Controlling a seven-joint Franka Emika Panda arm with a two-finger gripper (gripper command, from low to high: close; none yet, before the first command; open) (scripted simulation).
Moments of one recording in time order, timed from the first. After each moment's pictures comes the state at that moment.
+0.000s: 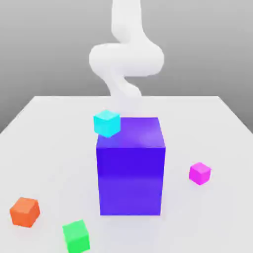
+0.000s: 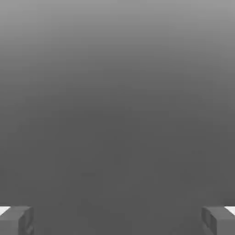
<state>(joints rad) 0.07 -0.74 0.00 -2.35 -0.01 2.35 0.69</state>
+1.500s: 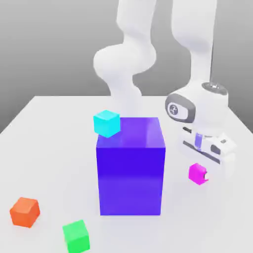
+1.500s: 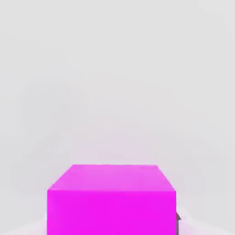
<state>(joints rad) 0.81 0.25 0.00 -2.90 -0.03 3.14 -0.57</state>
